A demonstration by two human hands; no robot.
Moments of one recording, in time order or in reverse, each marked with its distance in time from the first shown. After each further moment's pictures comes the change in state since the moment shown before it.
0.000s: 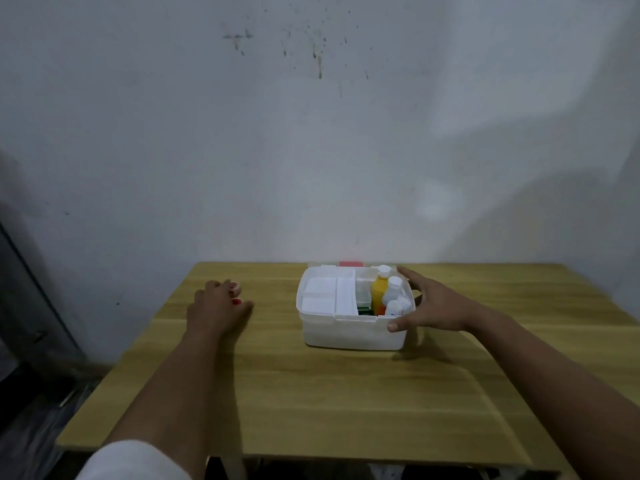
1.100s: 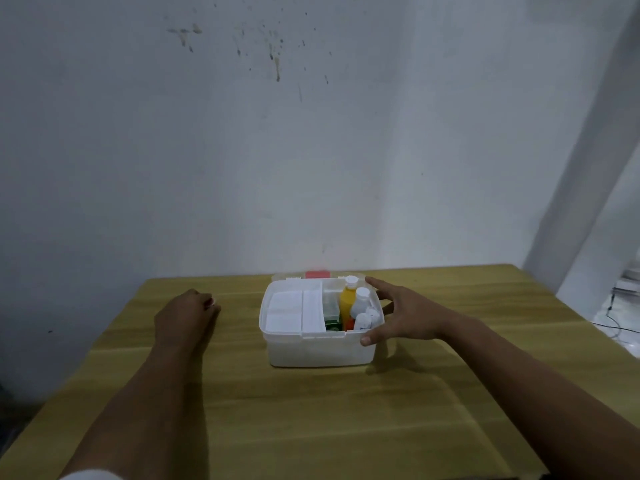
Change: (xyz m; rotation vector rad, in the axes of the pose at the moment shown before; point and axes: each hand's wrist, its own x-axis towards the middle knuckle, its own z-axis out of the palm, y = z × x) left_hand 0.038 0.016 0.029 0.074 0.168 0.161; right_hand 0.003 0.003 -0.008 -0.037 -0.029 0.007
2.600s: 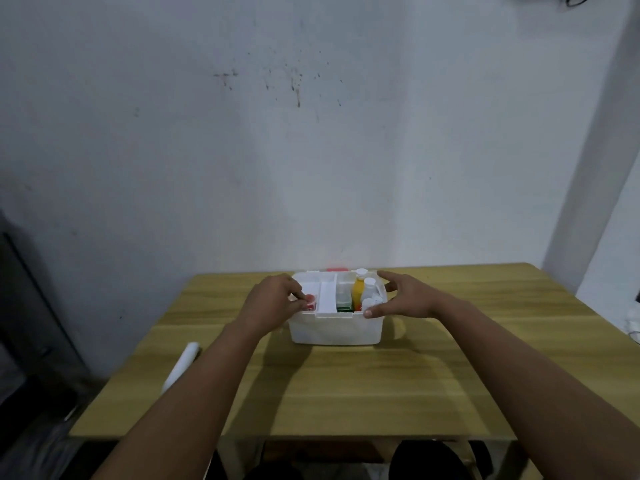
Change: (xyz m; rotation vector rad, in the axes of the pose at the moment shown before) left_hand -0.079 0.113 -0.092 -0.390 -0.151 0.330; right_hand -0.023 -0.025 -0.003 0.034 0.080 -0.004
